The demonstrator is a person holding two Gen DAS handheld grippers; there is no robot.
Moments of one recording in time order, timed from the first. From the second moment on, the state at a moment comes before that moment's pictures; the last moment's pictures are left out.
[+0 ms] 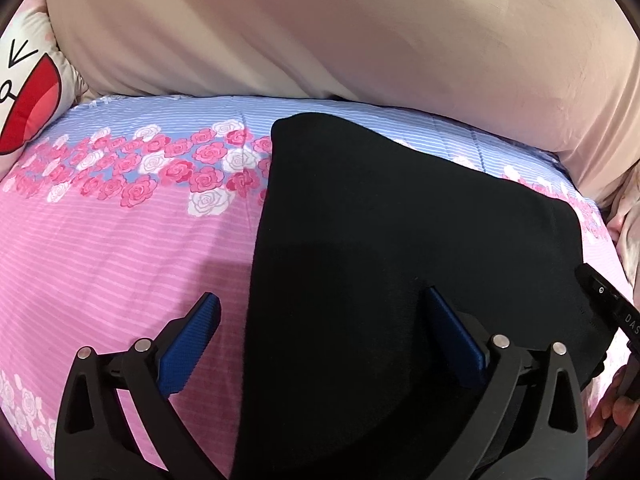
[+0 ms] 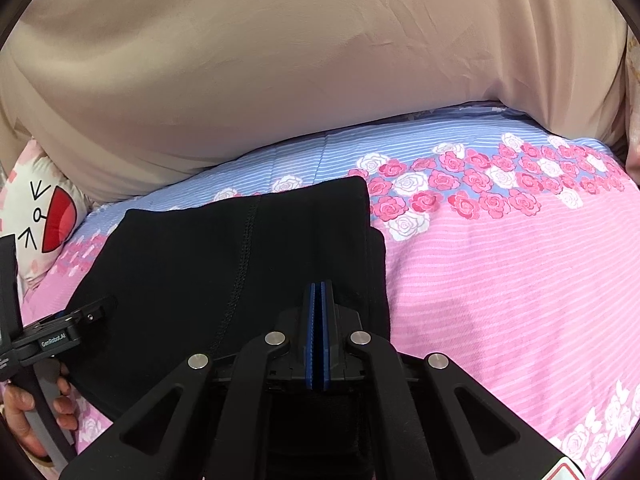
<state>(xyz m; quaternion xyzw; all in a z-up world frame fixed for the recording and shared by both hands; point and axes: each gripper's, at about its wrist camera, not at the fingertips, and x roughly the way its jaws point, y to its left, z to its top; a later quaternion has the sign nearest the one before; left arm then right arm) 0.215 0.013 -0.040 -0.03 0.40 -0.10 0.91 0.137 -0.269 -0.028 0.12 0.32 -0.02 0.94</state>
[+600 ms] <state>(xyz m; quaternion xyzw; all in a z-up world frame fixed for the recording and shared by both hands) 0.080 -0.012 0.012 0.05 0.29 -0.09 0.95 0.012 -0.221 0.009 0.06 0.23 -0.06 0.97</state>
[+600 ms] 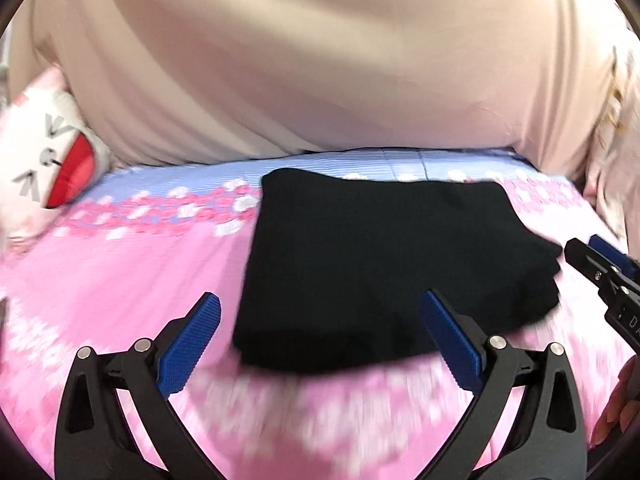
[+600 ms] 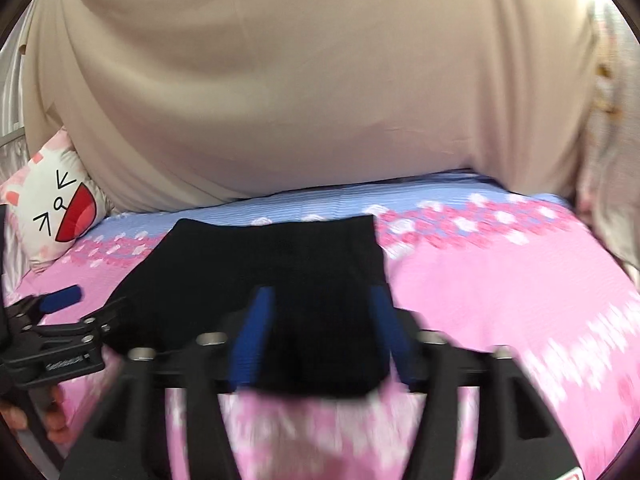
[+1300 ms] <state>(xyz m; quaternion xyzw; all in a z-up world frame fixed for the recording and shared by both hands) -0.014 -0.011 0.001 0.07 0.32 -0.06 0.94 -0.081 -0.183 -0.016 0.07 0.25 -0.09 0.96</state>
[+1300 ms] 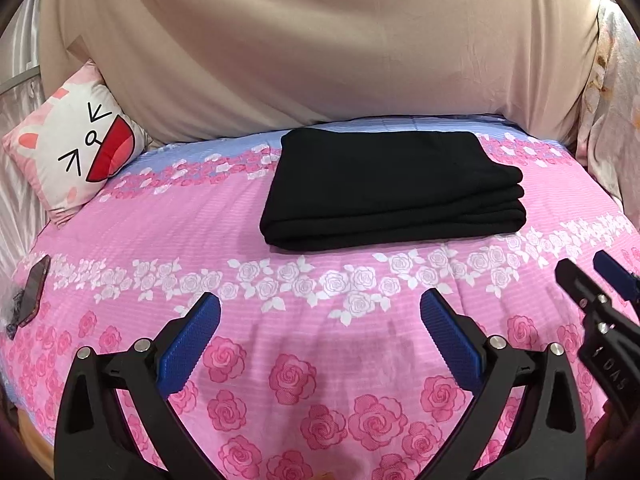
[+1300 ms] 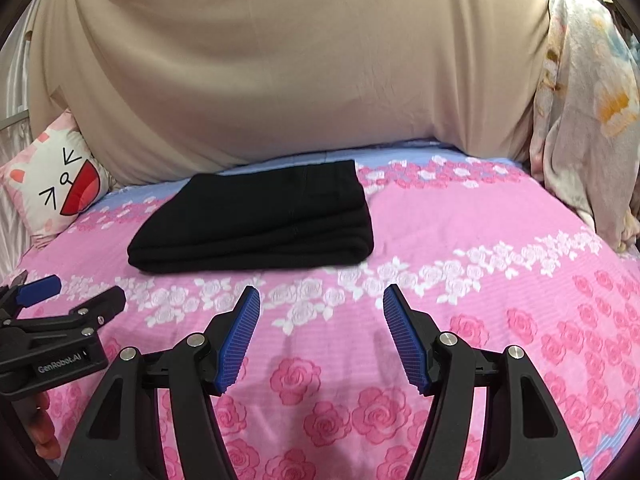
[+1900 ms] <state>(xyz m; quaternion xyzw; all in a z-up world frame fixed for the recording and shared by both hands) -0.001 -0.016 -0.020 0.06 0.32 -0.07 0.94 -0.068 -0.165 -0.022 0.03 0.27 -0.12 0.95</state>
